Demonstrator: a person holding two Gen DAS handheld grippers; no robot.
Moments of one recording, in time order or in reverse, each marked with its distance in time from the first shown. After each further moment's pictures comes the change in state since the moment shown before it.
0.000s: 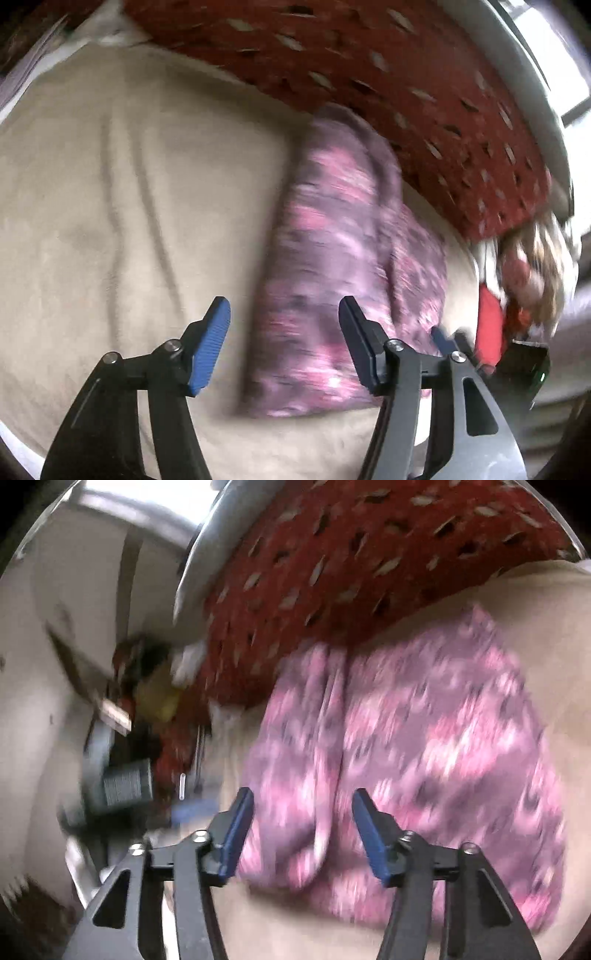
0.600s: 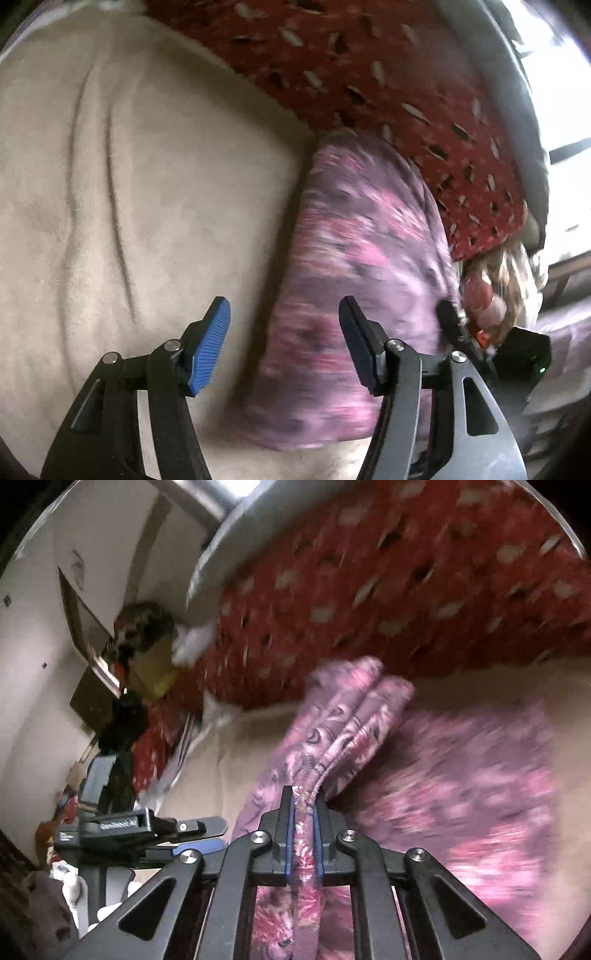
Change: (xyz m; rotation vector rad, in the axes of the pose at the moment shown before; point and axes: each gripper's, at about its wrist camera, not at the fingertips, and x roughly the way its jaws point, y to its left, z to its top) left arm 0.019 -0.027 -0.004 -0.039 0.006 -0.149; right arm 0.021 0.042 0.054 -0.250 0.021 -0.081
